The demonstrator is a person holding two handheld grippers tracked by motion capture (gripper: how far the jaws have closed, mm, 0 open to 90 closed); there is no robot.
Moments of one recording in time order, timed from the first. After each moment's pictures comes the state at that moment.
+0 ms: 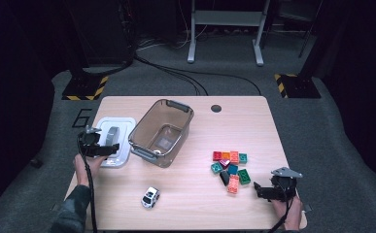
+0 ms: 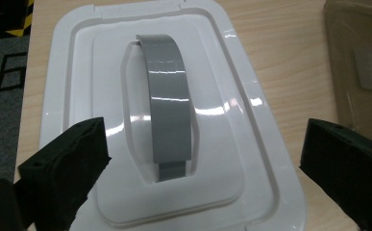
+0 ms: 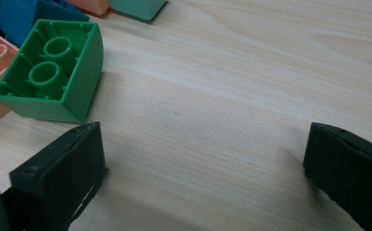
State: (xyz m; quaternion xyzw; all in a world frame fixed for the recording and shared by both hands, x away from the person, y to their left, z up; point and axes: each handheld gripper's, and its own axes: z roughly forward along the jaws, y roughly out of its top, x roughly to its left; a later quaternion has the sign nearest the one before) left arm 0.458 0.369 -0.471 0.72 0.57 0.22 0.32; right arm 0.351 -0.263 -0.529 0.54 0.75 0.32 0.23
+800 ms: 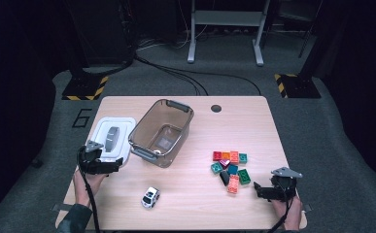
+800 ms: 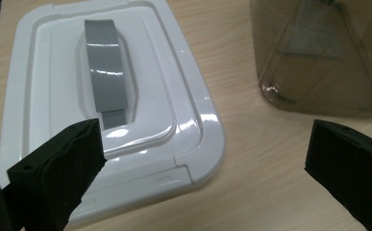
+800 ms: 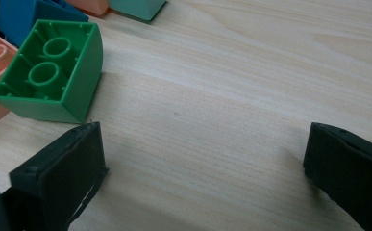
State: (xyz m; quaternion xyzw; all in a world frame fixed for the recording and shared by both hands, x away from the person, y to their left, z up) left arm 0.398 0.345 -0.470 0.74 0.53 0.23 0.35; right arm 0.351 -0.263 -0.529 0.54 0.75 0.31 0.23
